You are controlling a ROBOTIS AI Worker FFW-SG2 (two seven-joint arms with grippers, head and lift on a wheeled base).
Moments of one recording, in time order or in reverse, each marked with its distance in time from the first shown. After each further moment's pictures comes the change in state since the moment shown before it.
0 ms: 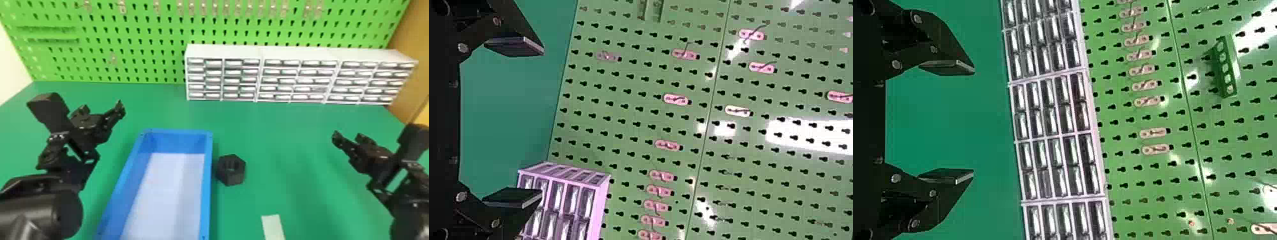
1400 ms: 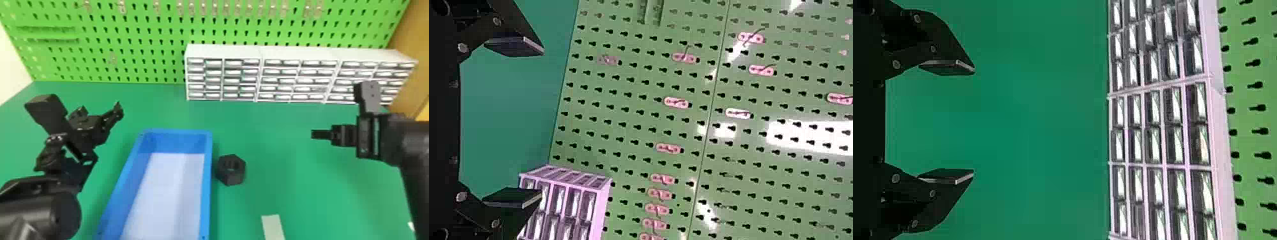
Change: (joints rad) left arm 0.009 0.000 0.007 -0.006 -0.008 0.000 -0.001; right arm -0.336 -0.140 0.254 -0.005 0.169 0.859 0.000
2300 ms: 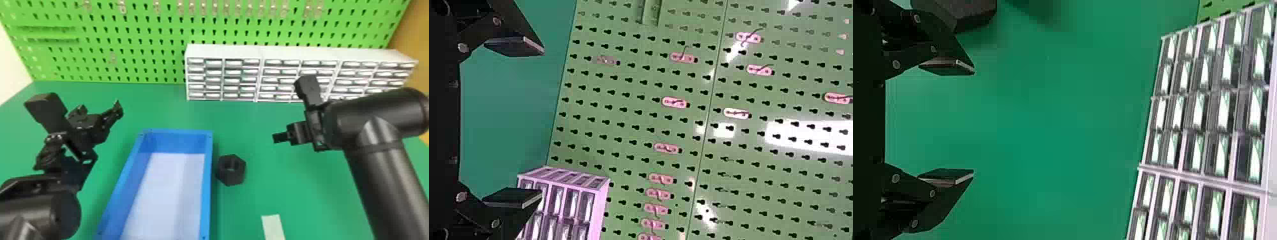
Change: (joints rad) left arm -0.004 0.000 -0.001 -0.003 -0.005 0.002 0.000; right arm -0.106 0.076 0.275 0.005 0.101 0.212 0.000
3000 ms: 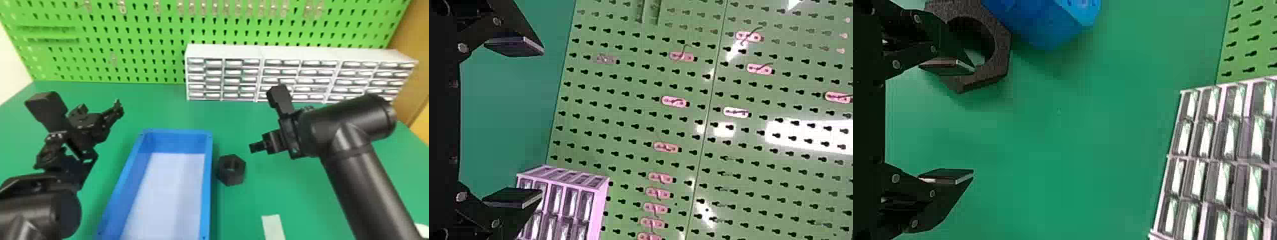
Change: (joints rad) left arm -0.004 0.000 -0.001 -0.002 0.001 0.007 0.000; right arm -0.005 0.036 0.095 0.060 -0.059 -0.029 0.000
